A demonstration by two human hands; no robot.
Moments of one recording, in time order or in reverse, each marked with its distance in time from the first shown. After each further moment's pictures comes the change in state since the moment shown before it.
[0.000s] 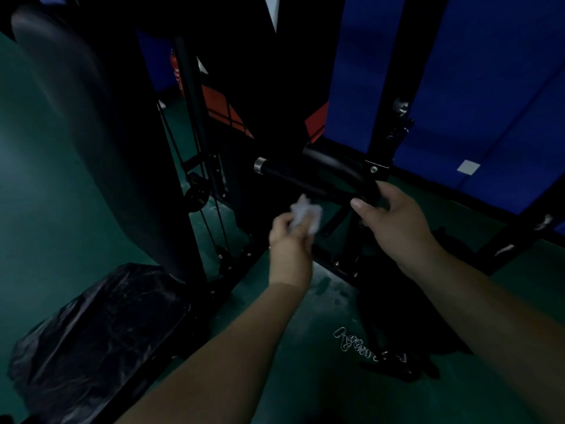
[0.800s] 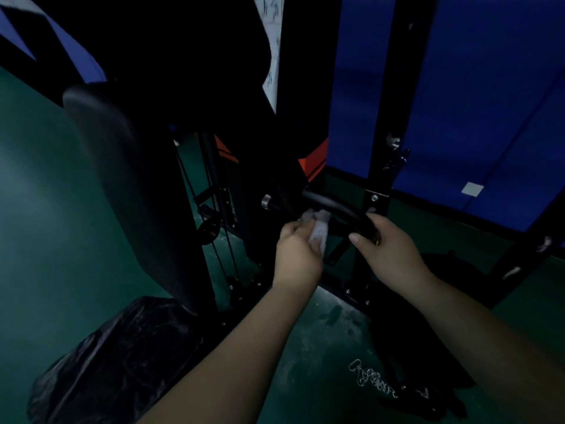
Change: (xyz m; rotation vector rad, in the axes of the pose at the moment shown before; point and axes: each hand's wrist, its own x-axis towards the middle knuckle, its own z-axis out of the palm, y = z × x) left_hand 0.014 0.062 -0.032 0.187 -0.095 0.183; right_hand -0.003 -0.010 -0.006 -0.210 -0.024 -0.054
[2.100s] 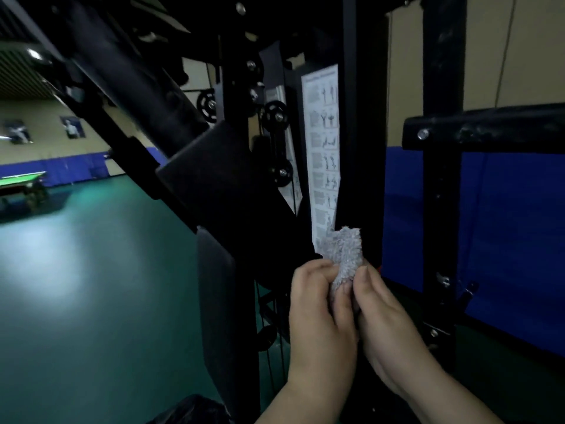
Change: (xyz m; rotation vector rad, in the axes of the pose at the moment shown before) left_hand -0.028 0.171 -0.126 -0.160 0.617 0.384; right_hand -0.032 -0.175 -0.056 0.937 -0.383 -0.315
